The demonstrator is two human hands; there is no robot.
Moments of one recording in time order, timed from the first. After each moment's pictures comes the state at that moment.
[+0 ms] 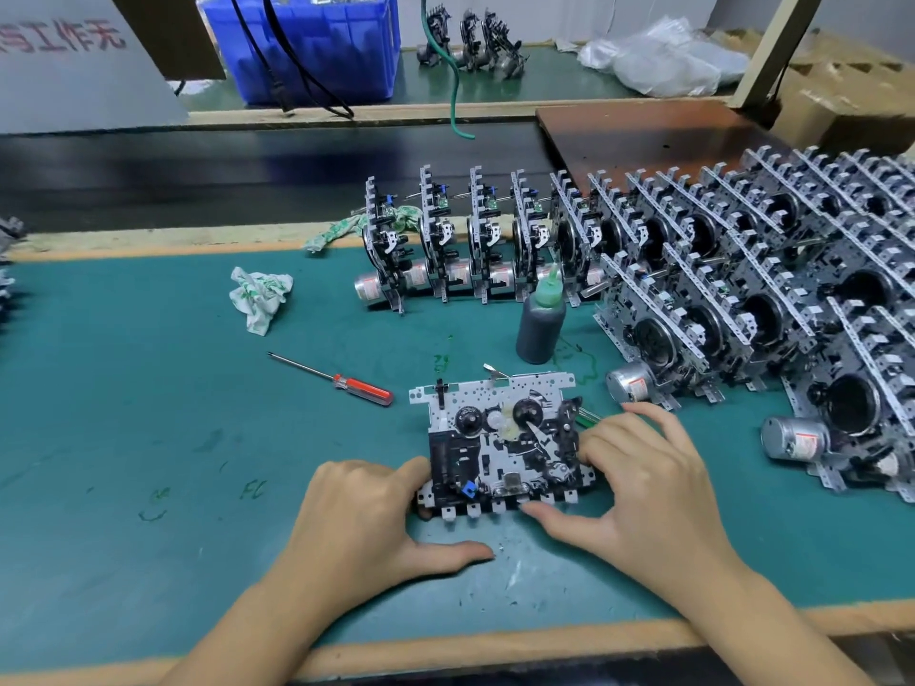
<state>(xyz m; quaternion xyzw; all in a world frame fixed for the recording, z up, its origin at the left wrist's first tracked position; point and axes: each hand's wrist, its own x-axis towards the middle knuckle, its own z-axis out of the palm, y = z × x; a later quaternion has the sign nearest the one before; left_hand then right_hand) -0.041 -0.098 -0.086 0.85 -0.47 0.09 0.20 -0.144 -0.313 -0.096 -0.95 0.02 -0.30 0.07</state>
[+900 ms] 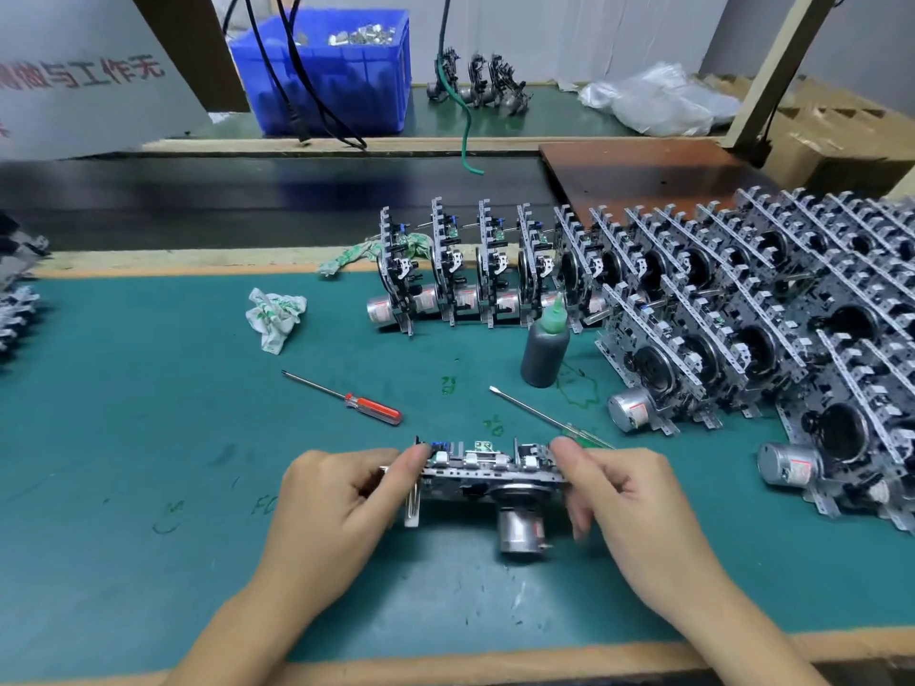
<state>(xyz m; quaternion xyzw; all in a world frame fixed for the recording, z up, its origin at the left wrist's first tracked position) -0.039 -0.087 -0.057 0.84 -0.31 0.00 0.44 -0.140 -0.282 -0.052 -0.85 0.16 -0.14 0.48</state>
